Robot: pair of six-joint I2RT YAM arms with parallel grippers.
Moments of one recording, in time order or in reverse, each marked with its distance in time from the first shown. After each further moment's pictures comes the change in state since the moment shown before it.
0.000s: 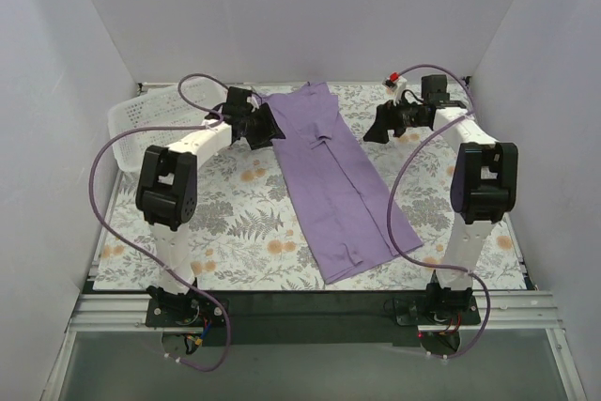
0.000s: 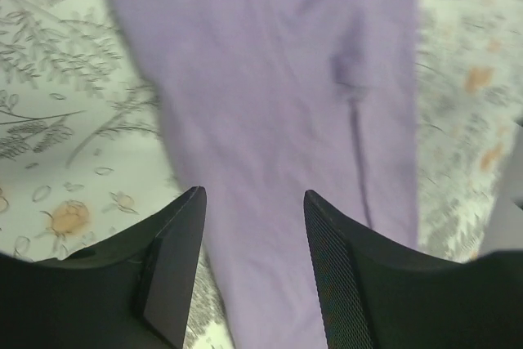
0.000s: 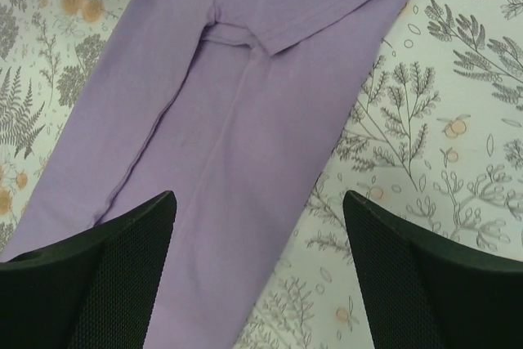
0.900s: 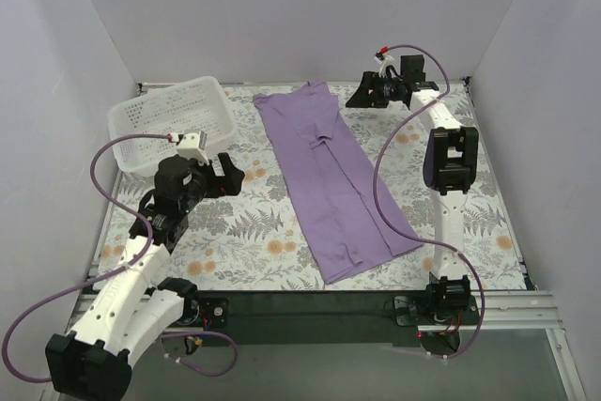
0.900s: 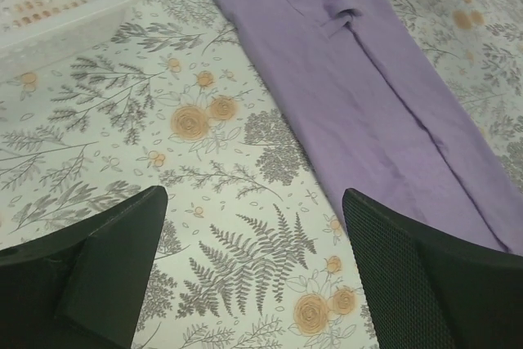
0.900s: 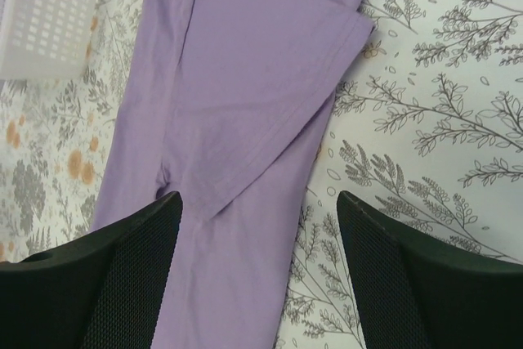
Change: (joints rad) left arm 0.019 -1.184 -0.790 0.046 -0.171 0.352; right arm 0.052 0.507 0.649 0.043 0.045 0.473
